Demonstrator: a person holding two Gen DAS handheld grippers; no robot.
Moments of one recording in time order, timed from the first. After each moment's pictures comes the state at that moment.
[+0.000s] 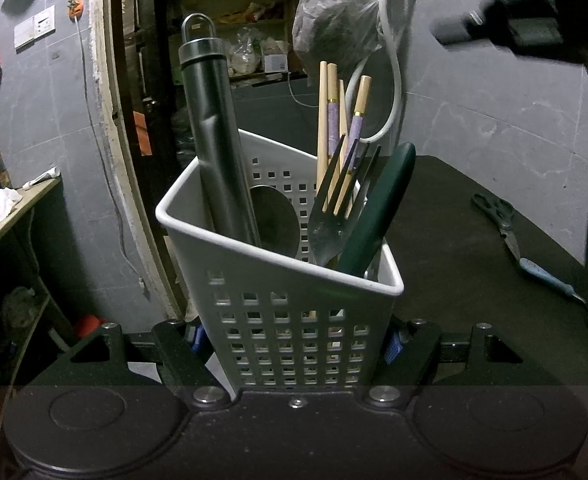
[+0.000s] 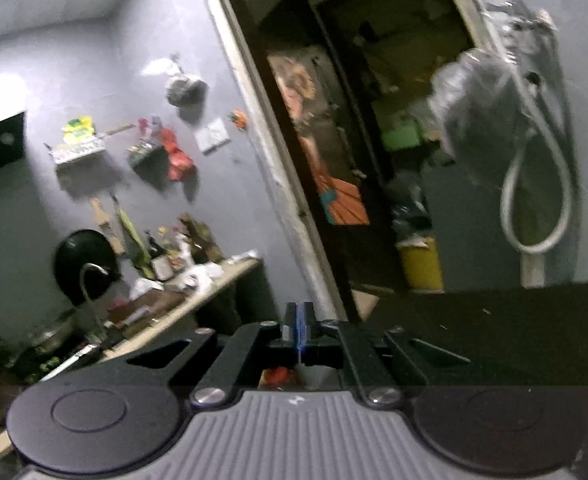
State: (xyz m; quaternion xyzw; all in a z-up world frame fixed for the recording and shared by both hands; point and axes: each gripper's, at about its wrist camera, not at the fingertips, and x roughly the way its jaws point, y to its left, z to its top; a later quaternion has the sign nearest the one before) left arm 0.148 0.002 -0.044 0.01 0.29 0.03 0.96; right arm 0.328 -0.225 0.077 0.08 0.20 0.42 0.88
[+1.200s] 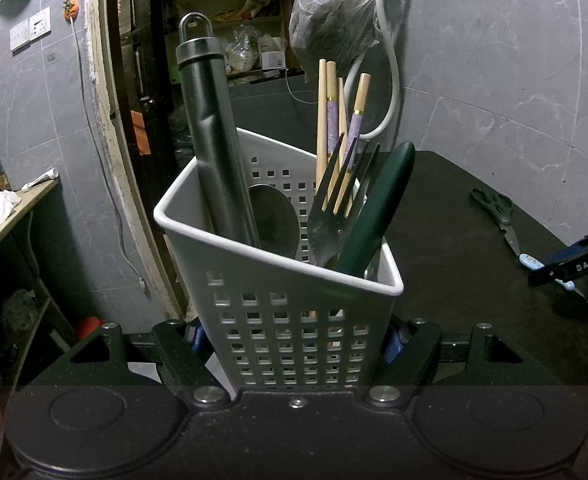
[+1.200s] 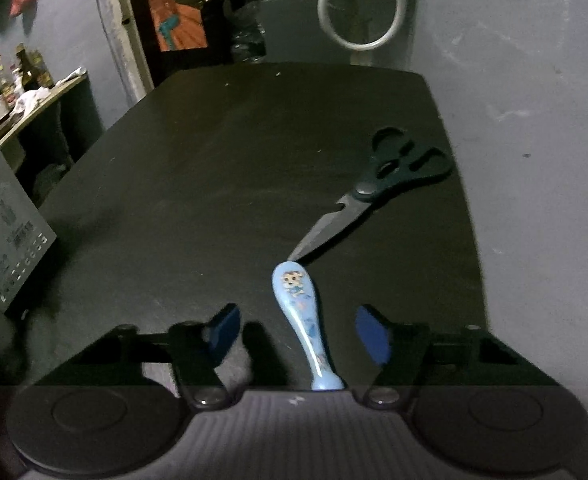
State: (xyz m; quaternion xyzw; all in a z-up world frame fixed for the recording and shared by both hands) left arm 0.150 0.000 -0.043 0.02 0.29 0.03 0.96; right arm 0.325 -0.320 -0.099 -0.06 0.43 0.21 0.87
